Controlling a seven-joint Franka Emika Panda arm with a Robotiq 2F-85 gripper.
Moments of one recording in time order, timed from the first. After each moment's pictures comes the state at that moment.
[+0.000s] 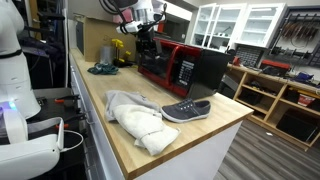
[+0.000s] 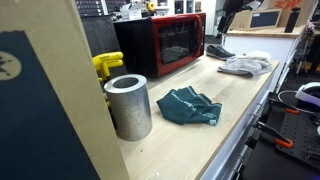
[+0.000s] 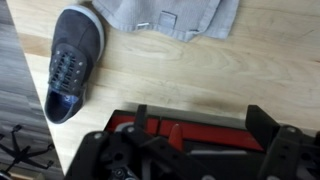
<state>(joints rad) -0.09 -0.27 -0.21 -2.50 -0.19 2.56 -0.31</state>
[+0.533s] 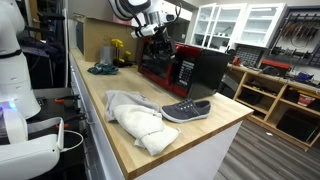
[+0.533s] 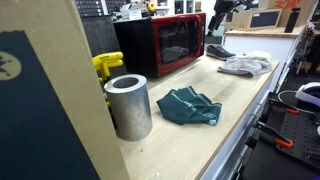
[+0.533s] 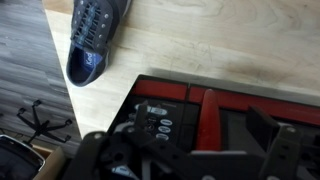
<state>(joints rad) -0.11 -0.11 -0.20 -2.37 -0.21 2.69 -0.31</state>
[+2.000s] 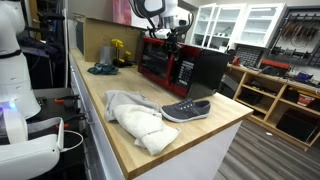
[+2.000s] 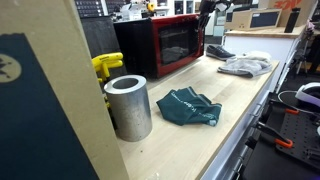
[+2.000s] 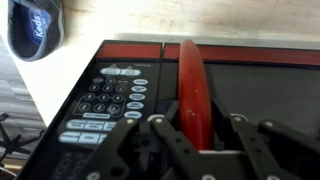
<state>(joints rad) -0.13 0.08 -0.13 -2.10 0.09 2.56 -0.42</state>
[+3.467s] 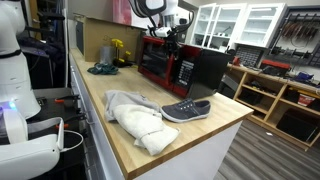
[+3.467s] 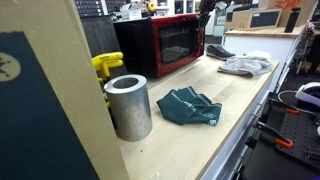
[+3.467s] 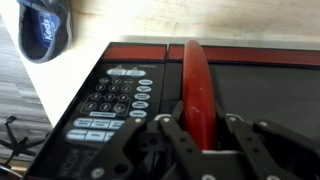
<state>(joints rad) -0.13 0.07 -0.13 -2.09 0.04 2.54 -0.37</state>
